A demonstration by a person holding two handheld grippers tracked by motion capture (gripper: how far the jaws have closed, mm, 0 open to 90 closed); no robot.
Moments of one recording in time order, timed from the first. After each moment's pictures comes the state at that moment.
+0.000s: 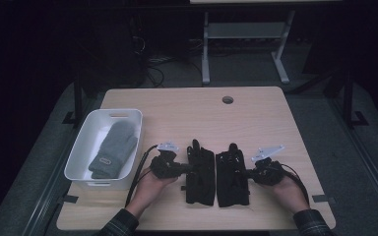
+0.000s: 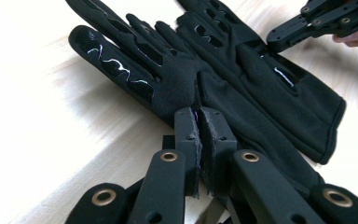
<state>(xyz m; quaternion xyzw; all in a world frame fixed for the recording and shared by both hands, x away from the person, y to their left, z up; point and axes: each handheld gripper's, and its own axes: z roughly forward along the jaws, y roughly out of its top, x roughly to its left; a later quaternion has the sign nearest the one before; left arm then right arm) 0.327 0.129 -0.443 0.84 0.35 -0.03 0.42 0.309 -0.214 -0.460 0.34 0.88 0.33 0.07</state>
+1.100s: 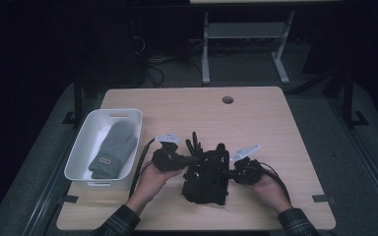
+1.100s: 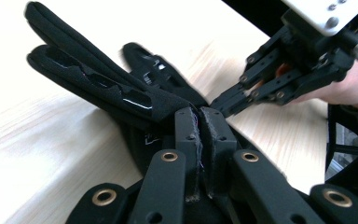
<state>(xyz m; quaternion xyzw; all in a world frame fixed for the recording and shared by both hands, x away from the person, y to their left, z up) 0.334 0.118 -0.416 0.82 0.33 -0.05 0.47 0.315 -0.157 -0.460 0.30 0.89 0.33 0.05</state>
